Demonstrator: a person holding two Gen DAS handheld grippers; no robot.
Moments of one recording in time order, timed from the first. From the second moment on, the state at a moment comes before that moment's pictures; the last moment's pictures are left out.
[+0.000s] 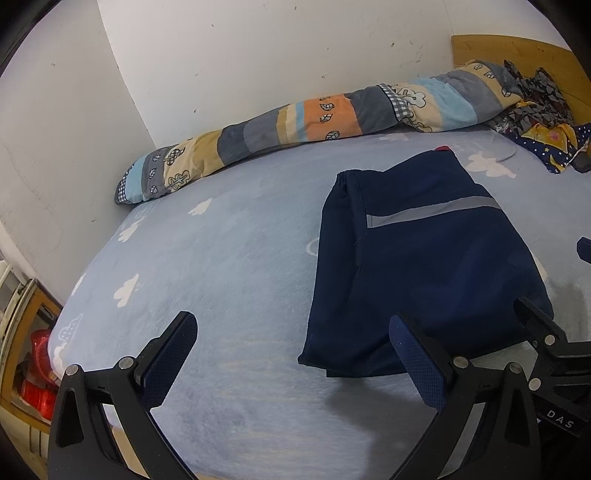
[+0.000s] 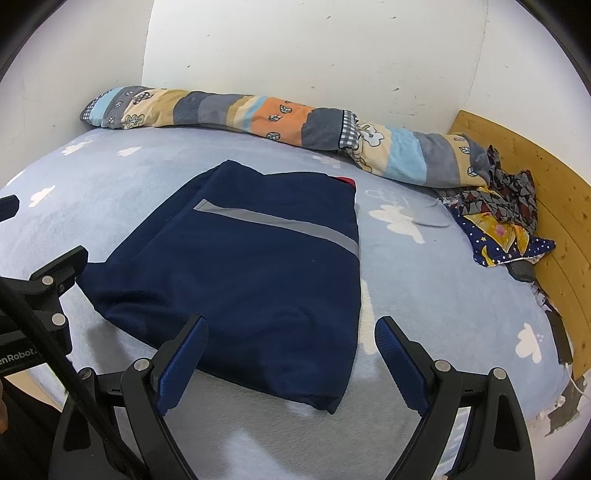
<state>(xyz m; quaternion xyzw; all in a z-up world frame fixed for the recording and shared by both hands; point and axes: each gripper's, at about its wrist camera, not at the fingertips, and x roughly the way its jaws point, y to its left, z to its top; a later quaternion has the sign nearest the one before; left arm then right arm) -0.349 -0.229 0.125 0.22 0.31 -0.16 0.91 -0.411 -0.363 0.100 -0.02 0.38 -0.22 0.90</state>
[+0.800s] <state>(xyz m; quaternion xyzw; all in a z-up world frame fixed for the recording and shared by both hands) -0.349 -0.227 0.127 0.21 0.32 -0.17 0.91 -0.410 -0.361 0.097 -0.01 0.38 -0.22 0.90</state>
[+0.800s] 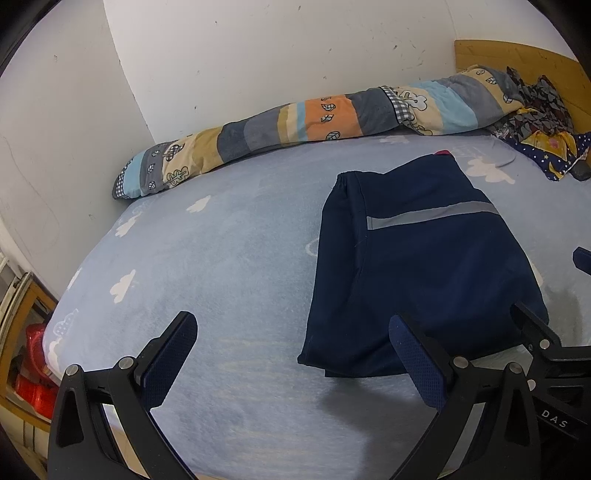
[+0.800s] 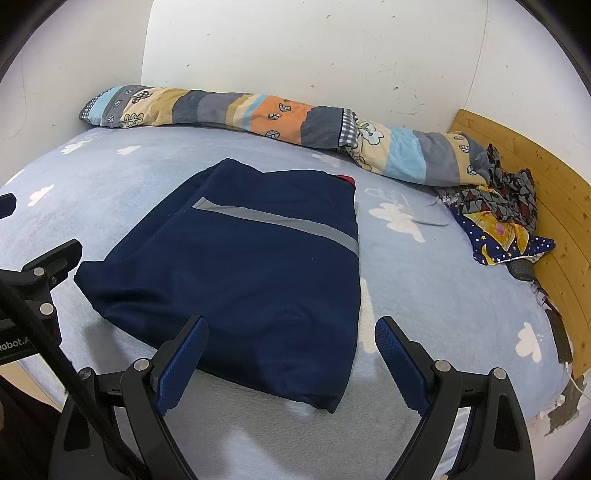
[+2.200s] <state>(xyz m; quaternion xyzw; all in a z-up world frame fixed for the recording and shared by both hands) -0.350 -0.228 0.130 0.19 0.33 -0.18 0.91 -0.411 -0.364 0.095 -0.01 0.38 -0.22 0.90</state>
